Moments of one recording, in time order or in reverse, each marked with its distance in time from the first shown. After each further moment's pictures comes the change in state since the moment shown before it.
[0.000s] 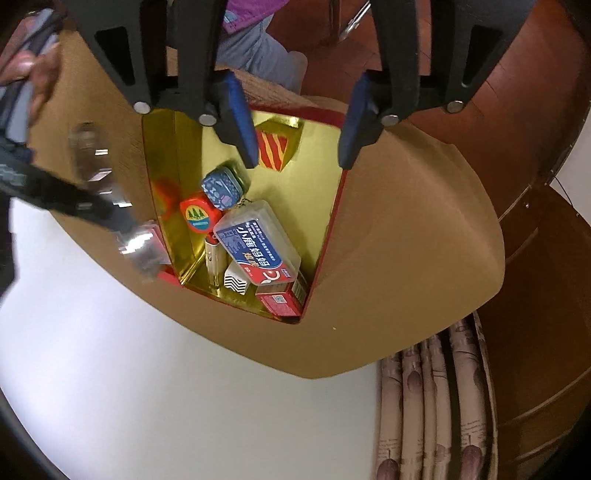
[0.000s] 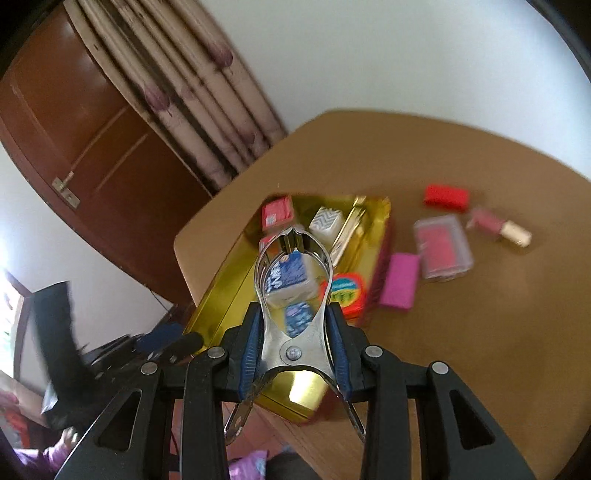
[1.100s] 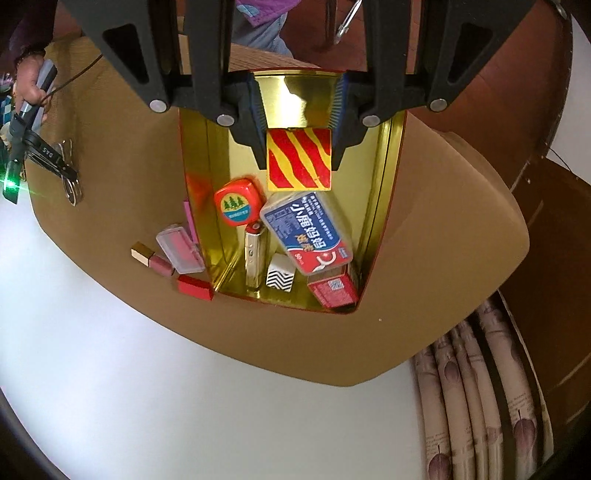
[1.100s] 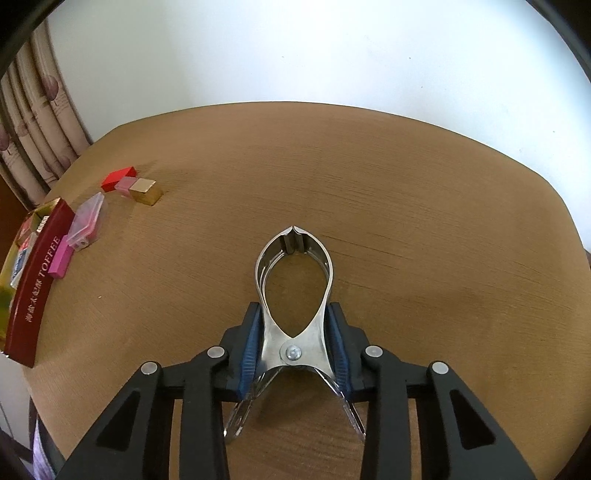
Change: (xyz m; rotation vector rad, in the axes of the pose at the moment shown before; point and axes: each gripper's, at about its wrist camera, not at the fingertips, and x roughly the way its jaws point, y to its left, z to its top) left arm 0.016 -0.059 0.039 0.127 0.103 -0.004; right arm -0.127 -0.264 -0.091 0.192 -0.074 -0.566
